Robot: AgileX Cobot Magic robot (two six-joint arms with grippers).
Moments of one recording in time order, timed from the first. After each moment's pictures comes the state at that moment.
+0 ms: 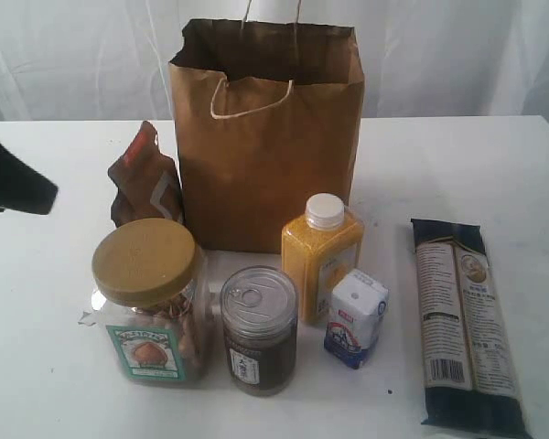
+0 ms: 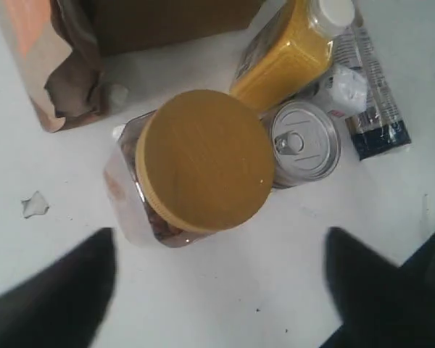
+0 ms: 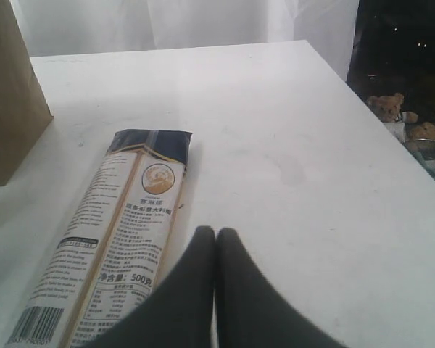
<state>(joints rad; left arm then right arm) -0.07 1.09 -1.03 -0.67 1.19 0.53 -0.08 0.00 0.00 0.00 0.37 0.08</state>
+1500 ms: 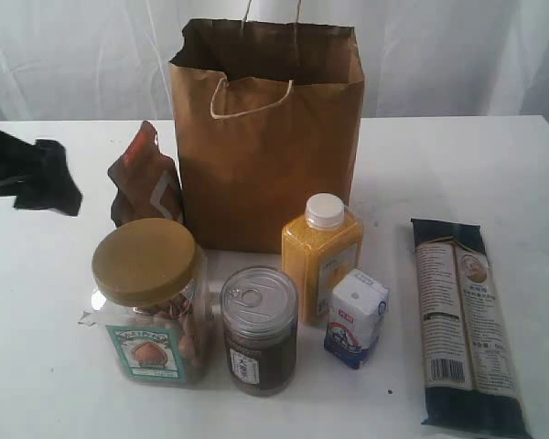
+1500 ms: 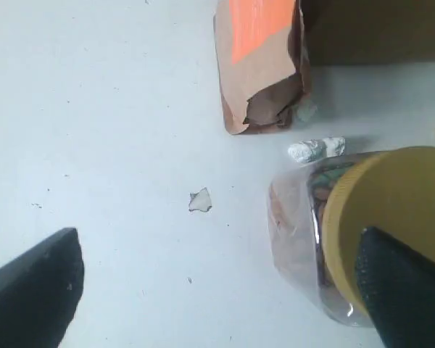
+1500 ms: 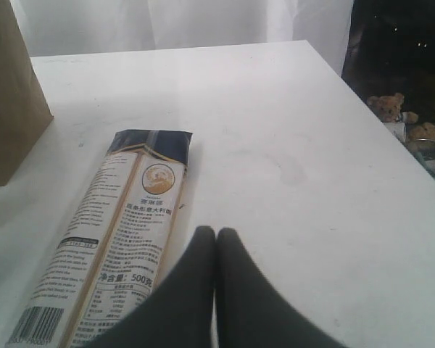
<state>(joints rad) -0.37 1.20 -1.04 -0.02 0.93 -0.14 -0.08 0.00 0.00 0.00 0.37 0.08</state>
